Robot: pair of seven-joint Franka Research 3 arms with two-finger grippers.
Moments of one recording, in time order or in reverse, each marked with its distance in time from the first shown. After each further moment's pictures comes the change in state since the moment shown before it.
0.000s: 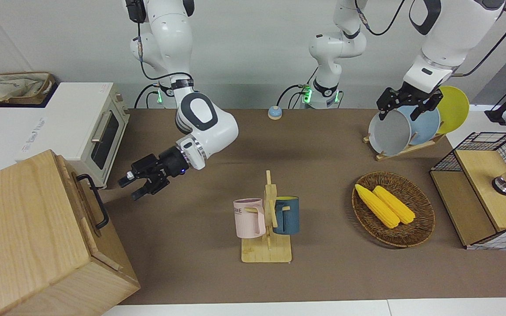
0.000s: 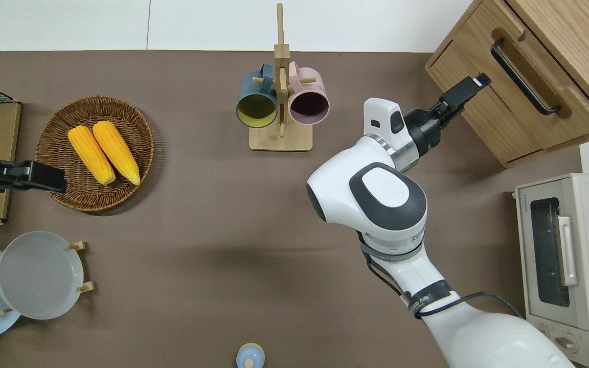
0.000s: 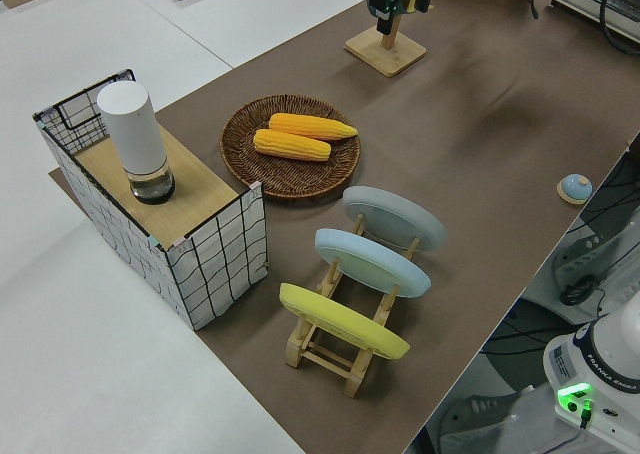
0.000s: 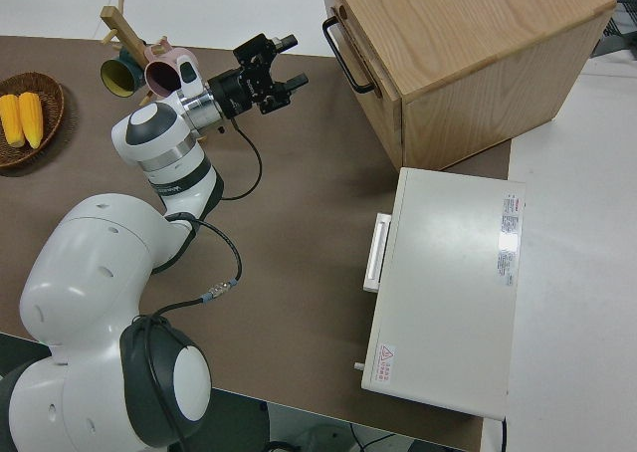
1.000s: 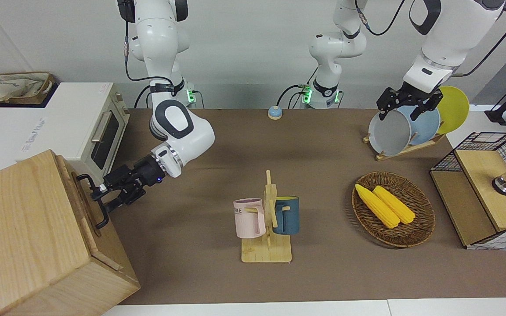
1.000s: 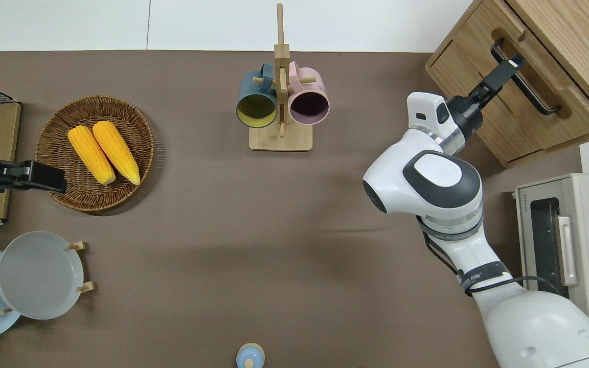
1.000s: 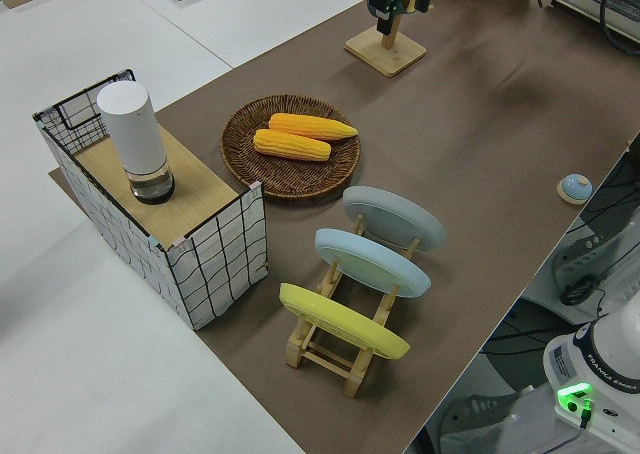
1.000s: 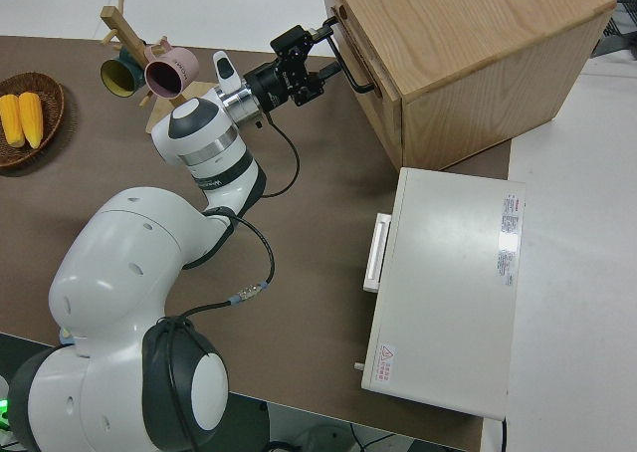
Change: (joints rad) left arm 0.000 0.000 0.000 0.000 0.000 0.000 0.000; right arm -0.071 0.006 -0.042 -0.009 -0.111 0.125 0.054
